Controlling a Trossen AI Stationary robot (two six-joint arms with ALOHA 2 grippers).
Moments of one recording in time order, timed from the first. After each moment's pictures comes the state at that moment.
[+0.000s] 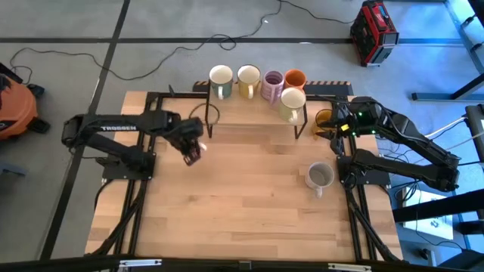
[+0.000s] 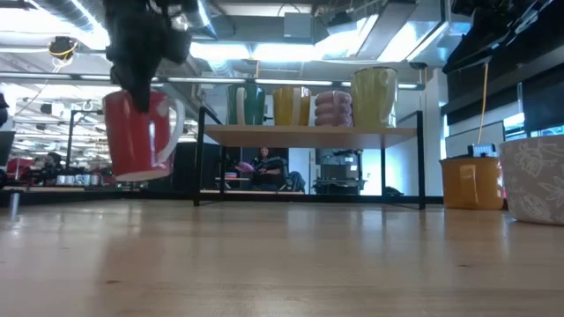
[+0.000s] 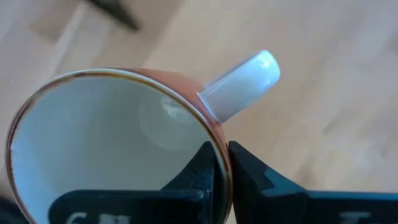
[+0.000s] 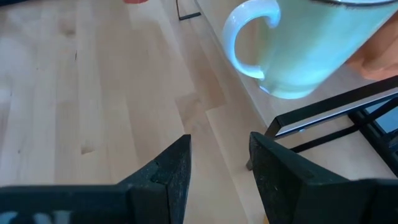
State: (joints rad) left arm 0.14 1.22 1.04 -1.09 -0.03 -0.46; right arm -0.55 0.64 0.88 -0.92 -0.24 -0.11
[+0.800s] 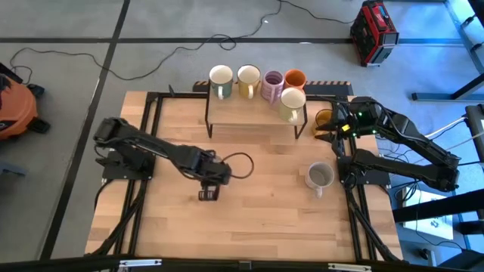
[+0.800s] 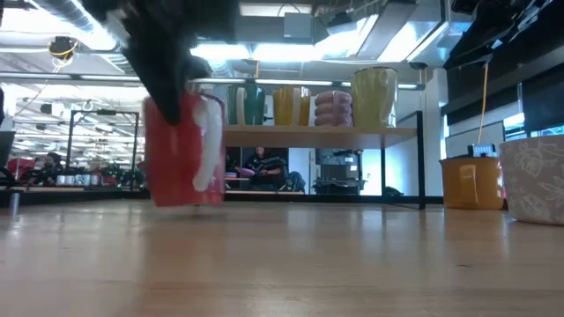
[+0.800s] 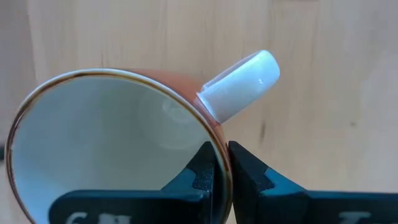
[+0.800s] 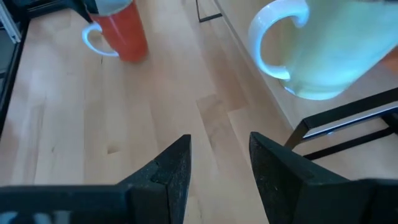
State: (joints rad) left arm -0.24 1.66 1.28 -0.96 -0.12 -0.26; right arm -0.55 0.64 0.88 -0.92 -0.33 -0.08
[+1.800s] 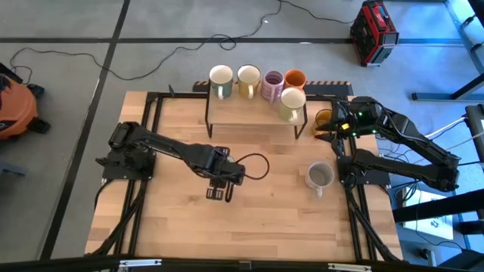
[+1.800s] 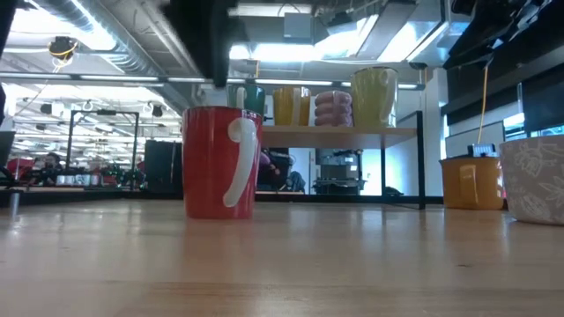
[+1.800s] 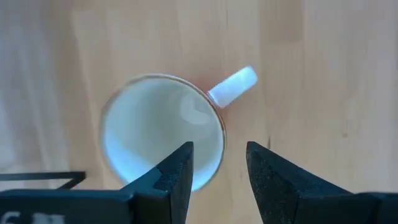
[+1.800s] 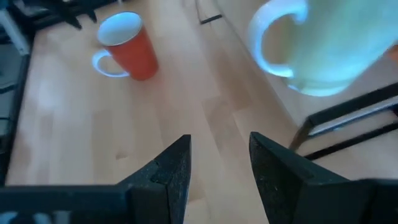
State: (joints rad) left arm -0.24 1.80 1.64 -1.19 -0.17 -0.13; right arm -0.55 0.64 0.88 -0.92 -0.35 -0.02
